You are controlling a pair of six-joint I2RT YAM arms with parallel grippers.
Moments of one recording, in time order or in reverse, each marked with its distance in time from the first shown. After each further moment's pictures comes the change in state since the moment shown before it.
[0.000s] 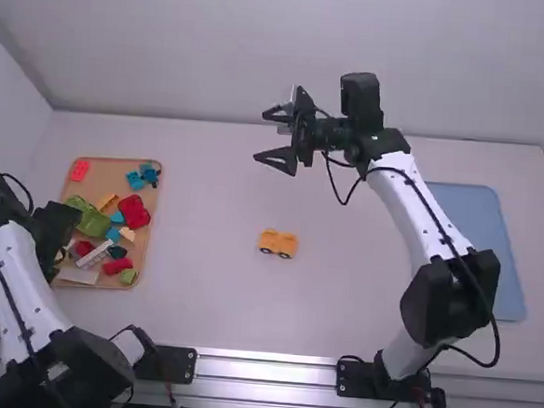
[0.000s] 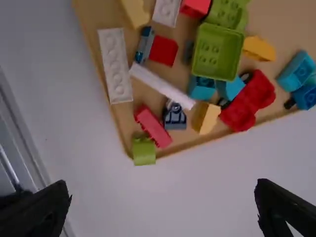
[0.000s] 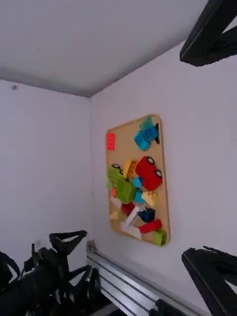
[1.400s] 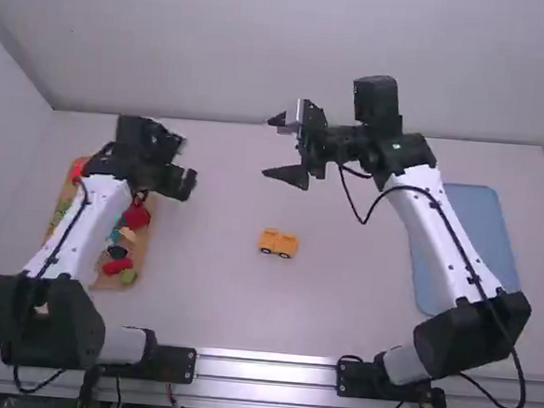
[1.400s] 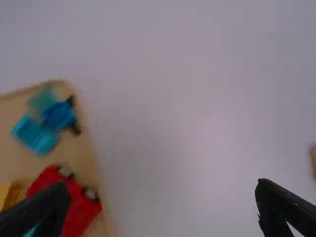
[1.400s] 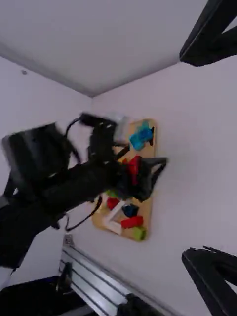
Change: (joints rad) left arm -0.709 0.233 0.000 0.504 0.048 0.834; right arm 0.002 -0.146 0.000 -0.230 0.031 -0.245
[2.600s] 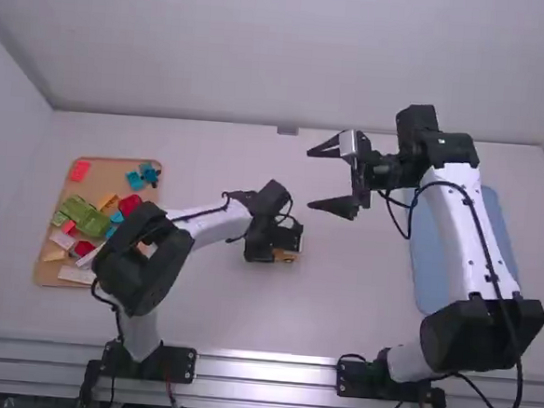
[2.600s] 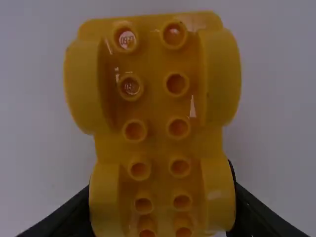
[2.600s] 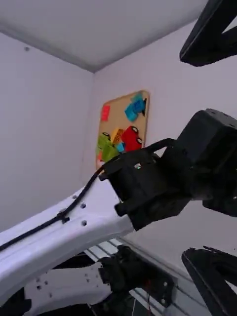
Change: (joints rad) left arm -0.682 0.447 -0.055 0.131 0.008 0.729; right arm -0.226 -0.011 0.000 -0.710 -0.233 -0.690
